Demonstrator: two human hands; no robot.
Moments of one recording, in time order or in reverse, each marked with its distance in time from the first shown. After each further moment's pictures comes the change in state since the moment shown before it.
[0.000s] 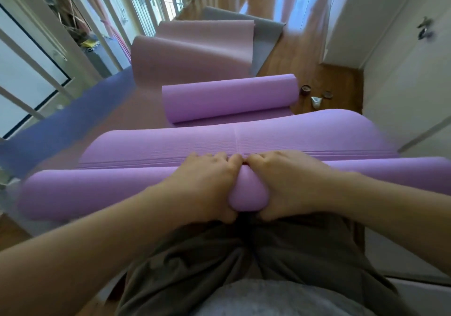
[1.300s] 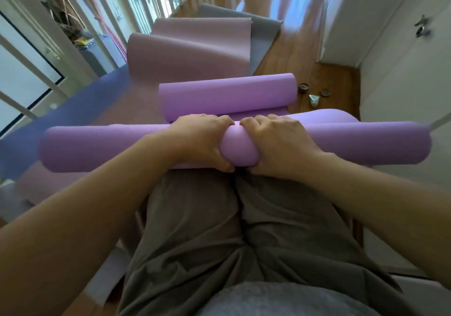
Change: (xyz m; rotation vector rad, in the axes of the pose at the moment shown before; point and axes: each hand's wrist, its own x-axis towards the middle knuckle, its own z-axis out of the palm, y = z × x) left_hand 0.049 -0.051 -0.017 -0.123 0.054 -0.047; right_hand 0.045 0.023 0.009 -0.183 0.320 0.132
